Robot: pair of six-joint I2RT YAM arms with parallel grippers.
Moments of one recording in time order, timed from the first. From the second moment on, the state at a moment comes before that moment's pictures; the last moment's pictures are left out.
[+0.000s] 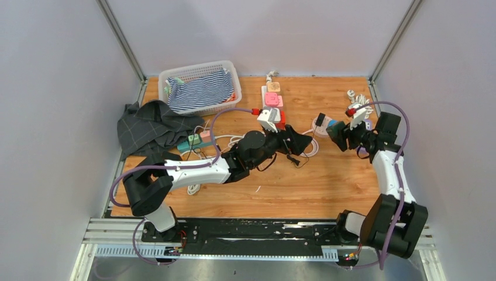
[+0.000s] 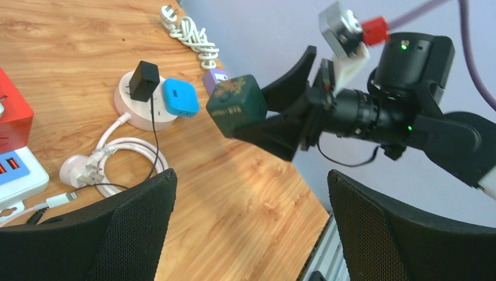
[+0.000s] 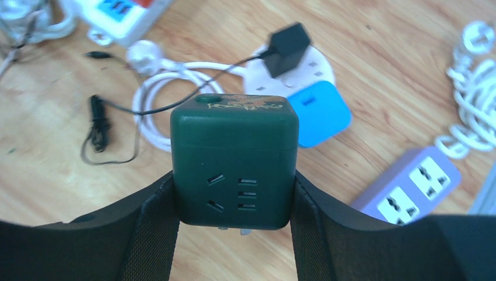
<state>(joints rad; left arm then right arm) -1.06 1.62 0.99 0.66 -0.21 -0.68 -0.32 1.14 0.78 -0.35 -0.78 -0.68</state>
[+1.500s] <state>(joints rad) -1.06 1.63 0.98 0.73 -0.19 -0.58 -0.27 1.92 1.39 -0.34 -0.19 -0.22</state>
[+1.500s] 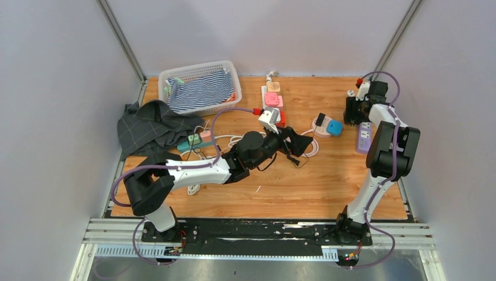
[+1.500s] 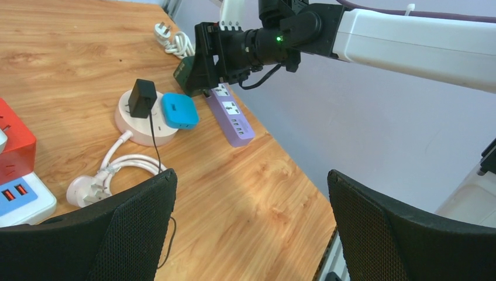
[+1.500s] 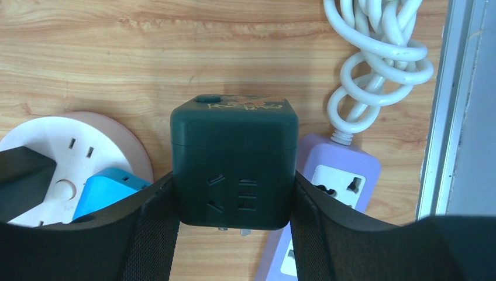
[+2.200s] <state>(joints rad) -1.06 1.66 0.98 0.73 -0.16 -0.58 -0.26 1.98 1.44 -0.38 -0.15 -0.23</state>
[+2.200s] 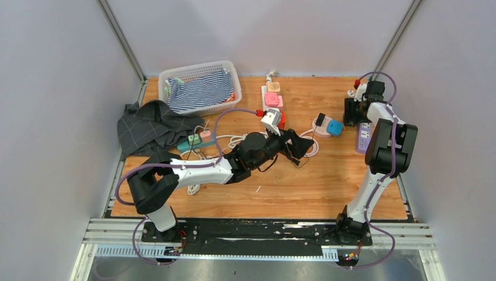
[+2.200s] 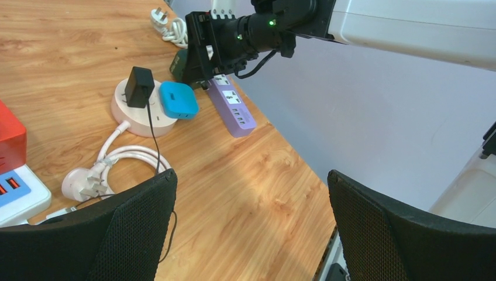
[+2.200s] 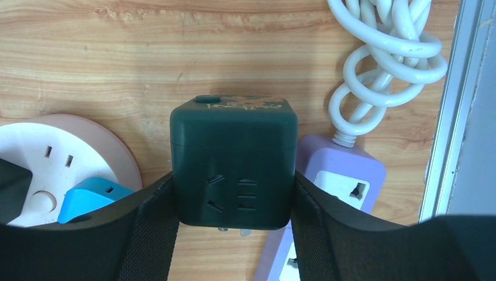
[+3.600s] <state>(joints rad) -1.06 1.65 0.97 0.76 0.04 -0.31 -0.40 0.93 0.75 -0.37 -0.85 -0.58</state>
